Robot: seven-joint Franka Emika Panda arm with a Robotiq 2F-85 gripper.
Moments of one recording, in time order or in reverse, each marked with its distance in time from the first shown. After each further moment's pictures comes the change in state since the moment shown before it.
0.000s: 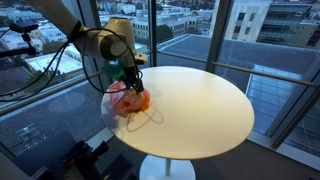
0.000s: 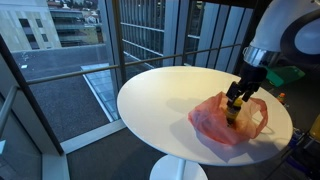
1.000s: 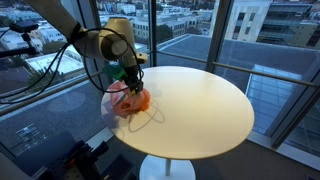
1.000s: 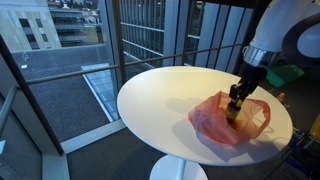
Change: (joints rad) arm -0.001 0.000 -0.005 0.000 -0.068 0.014 0.023
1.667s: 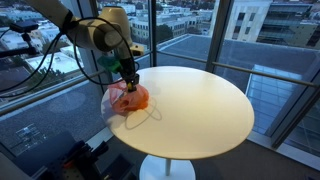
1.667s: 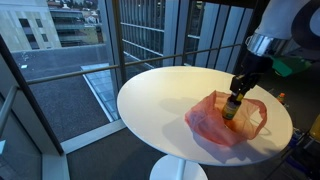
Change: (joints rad) arm 0.010 -0.083 0.024 -0.001 0.085 -0.055 -0.036
